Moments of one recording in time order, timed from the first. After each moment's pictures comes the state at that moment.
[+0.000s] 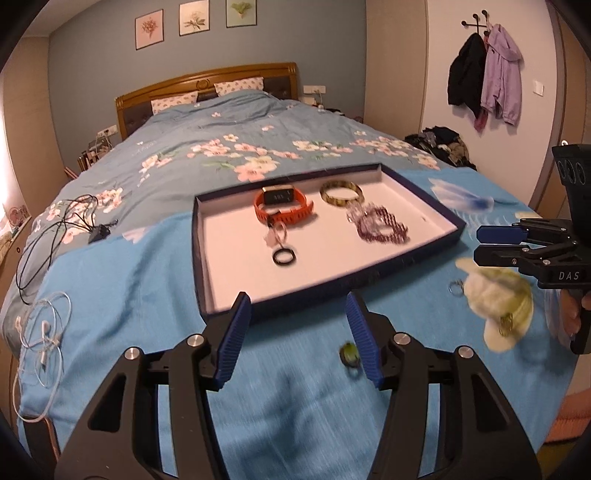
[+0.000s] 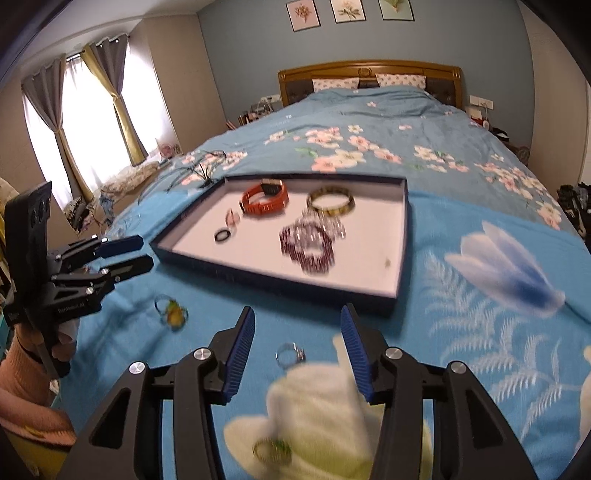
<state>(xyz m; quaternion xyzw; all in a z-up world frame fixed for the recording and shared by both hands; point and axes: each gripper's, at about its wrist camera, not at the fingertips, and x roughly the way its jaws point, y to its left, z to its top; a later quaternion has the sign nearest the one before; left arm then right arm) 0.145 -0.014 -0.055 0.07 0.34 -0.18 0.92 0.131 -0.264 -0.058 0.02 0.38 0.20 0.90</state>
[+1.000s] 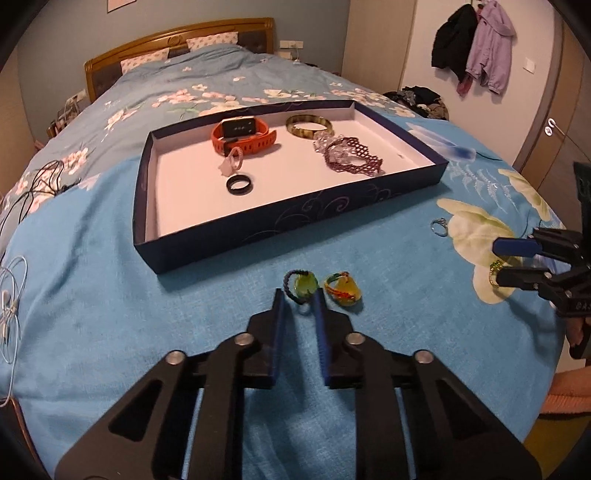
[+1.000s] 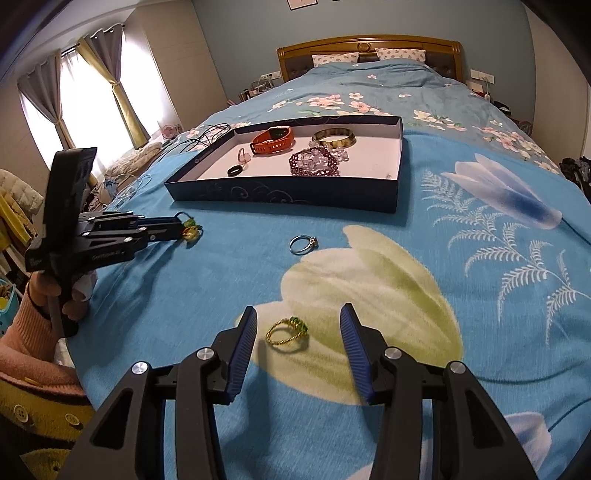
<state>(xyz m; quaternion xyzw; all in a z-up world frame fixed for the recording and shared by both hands) 0.150 -0.031 -0.095 0.07 0.43 -0.22 0.87 0.074 -0.273 -0.088 0.03 0.42 0.21 0.88</state>
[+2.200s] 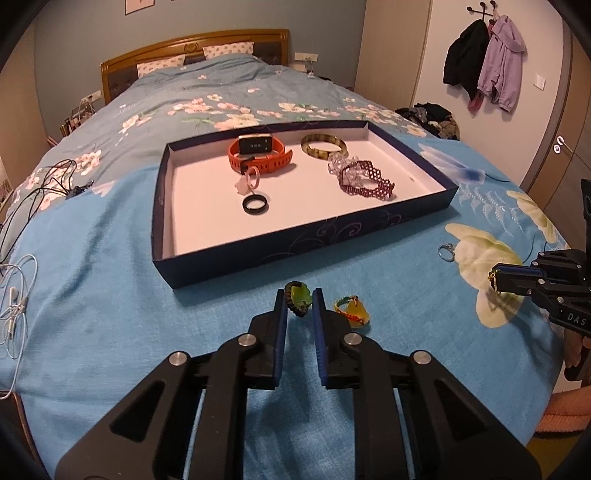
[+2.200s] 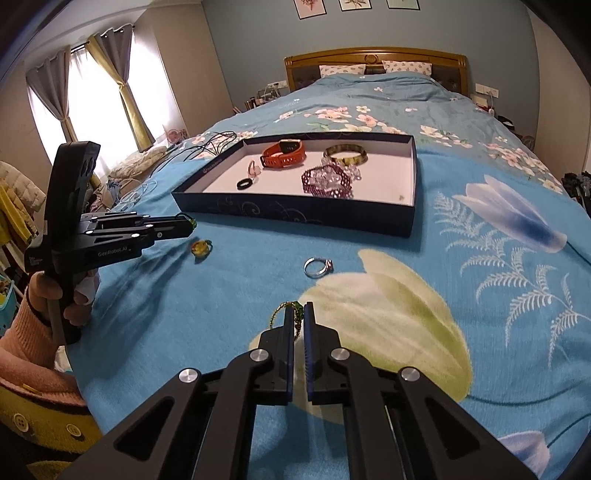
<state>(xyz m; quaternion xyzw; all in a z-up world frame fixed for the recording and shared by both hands) 0.152 -0.028 -0.084 0.05 0.40 -0.19 0.89 0.082 -0.260 -0.079 0.02 0.40 0.21 0.89</state>
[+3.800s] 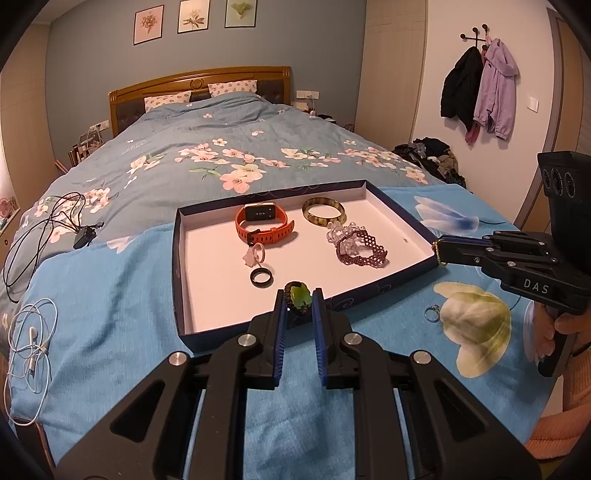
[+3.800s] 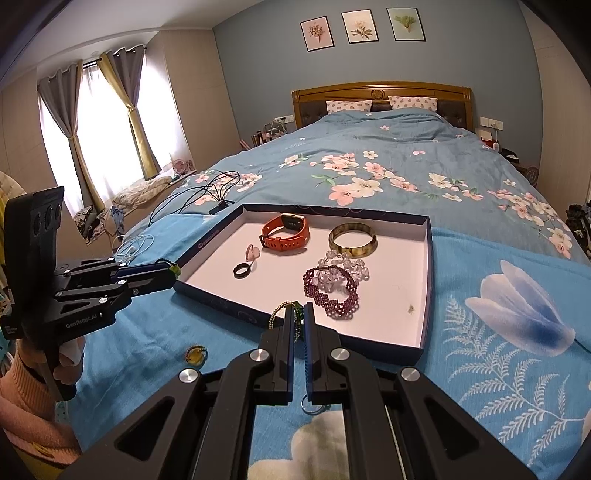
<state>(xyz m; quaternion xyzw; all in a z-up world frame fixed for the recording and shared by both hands) 0.158 -0.029 -0.039 0.05 0.34 -0.19 0.92 0.148 -0.243 -0.039 0.02 0.34 0.22 0.91</state>
